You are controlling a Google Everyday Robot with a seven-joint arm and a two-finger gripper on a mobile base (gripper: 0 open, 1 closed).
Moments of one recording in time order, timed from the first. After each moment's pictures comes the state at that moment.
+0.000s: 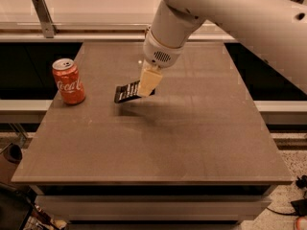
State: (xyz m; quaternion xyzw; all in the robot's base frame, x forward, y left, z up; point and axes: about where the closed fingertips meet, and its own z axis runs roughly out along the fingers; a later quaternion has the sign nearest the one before) arm 0.578 0.009 0.895 -0.65 0.73 0.05 0.20
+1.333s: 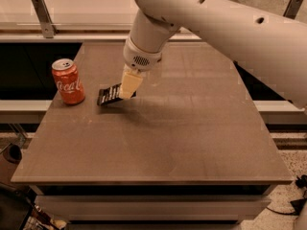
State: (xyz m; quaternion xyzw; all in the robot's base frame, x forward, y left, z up) arm 0.589 0.065 0.880 -0.68 0.70 0.07 0.21
